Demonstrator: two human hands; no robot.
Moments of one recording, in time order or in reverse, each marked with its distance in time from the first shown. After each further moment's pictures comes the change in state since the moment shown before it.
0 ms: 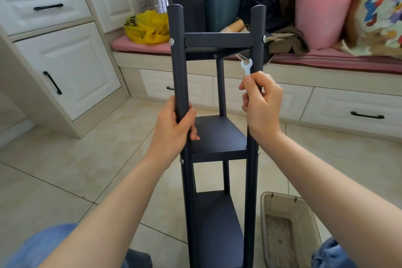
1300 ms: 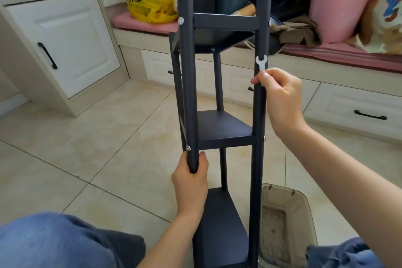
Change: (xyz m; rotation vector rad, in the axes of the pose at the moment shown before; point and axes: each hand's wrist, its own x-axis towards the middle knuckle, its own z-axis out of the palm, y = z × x) left_hand -0.103 -0.093 0.061 -0.069 0.401 -0.327; right_hand 0.000 0.006 -0.014 -0.248 -0.119 0.086
